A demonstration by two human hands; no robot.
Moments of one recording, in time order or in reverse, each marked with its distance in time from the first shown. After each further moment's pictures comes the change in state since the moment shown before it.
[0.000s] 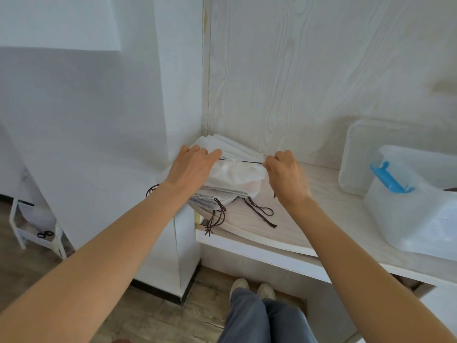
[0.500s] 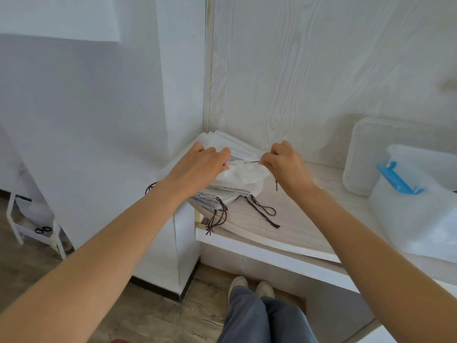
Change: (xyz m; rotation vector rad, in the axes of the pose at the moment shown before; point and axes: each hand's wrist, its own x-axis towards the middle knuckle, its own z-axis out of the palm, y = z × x) left_hand 0.005 0.002 0.008 -0.121 -0.006 0.178; right_hand 0.018 0.014 0.010 0.002 -0.069 -0.192
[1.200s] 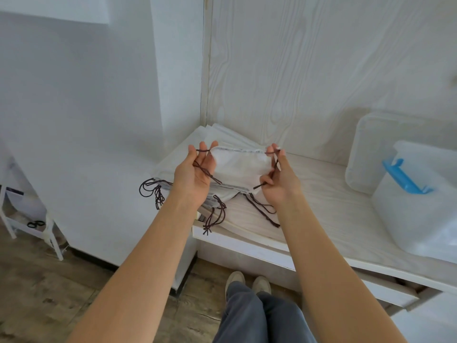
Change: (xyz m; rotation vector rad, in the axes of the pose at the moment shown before) left_hand -0.002 0.025 0.016 -2.406 0.708 -1.168; right_hand -0.003 -0.035 0.014 2.147 0.312 1.311
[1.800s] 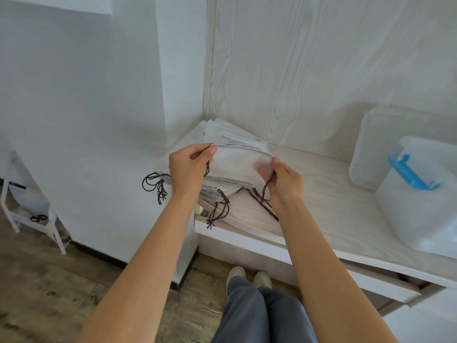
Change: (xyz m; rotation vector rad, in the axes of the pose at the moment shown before) left_hand -0.008 0.003 -0.011 0.973 0.056 0.499; right_hand -0.012 0.014 -0.009 -0.247 0.169 -0.191
